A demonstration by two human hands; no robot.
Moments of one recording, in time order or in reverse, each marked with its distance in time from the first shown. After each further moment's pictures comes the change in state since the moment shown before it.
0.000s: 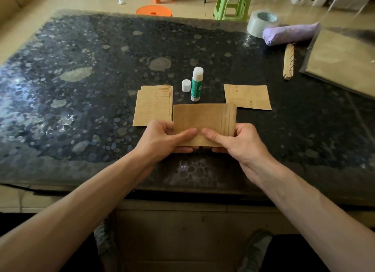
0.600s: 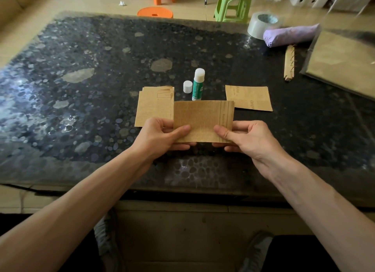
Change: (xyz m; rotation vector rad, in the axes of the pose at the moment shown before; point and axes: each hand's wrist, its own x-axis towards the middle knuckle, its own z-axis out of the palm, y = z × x) left_hand 0.001 0.006 -0.008 -0.001 0.009 0.003; right_hand 0.005 -0.011 -0.020 -0.030 -0.066 0.027
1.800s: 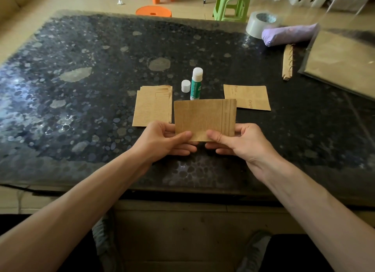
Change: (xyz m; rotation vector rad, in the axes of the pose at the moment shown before) left_hand 0.001 -0.004 0.001 0.034 -0.074 -0.069; right_hand -0.004 0.004 0.010 0.032 0.007 0.051
